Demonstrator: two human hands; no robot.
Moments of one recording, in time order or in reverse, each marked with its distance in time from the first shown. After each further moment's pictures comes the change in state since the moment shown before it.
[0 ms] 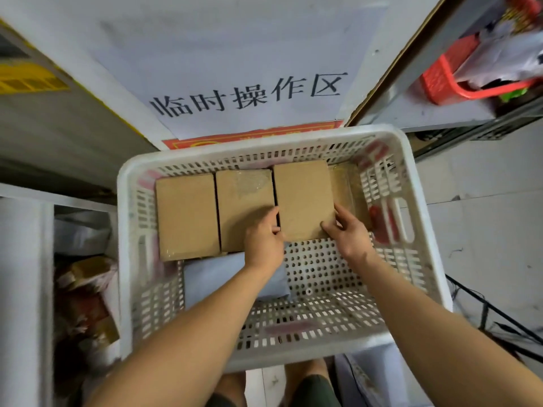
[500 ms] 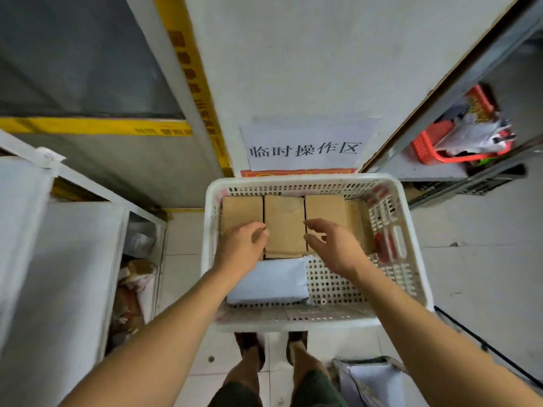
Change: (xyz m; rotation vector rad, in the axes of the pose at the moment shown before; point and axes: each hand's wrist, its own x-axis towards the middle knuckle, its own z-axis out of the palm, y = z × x) left_hand -0.130 0.041 -0.211 0.253 0.085 0.195; right_hand -0.201 -0.163 0.050 -0.690 -0.117 -0.454
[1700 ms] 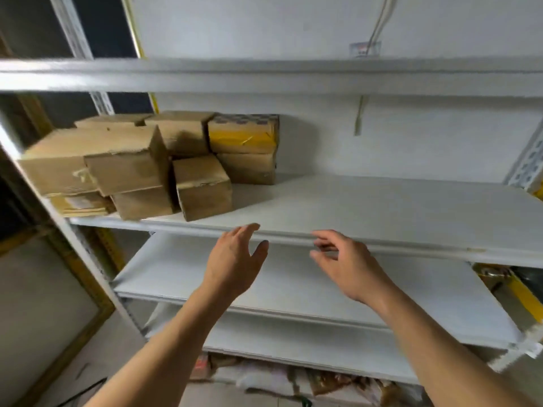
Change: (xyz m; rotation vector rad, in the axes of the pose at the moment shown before) left_hand -0.639 -0.107 -0.244 0.123 1.455 -1.095; right_hand -0.363 -0.529 0.237 -0.148 -0.861 -1.521
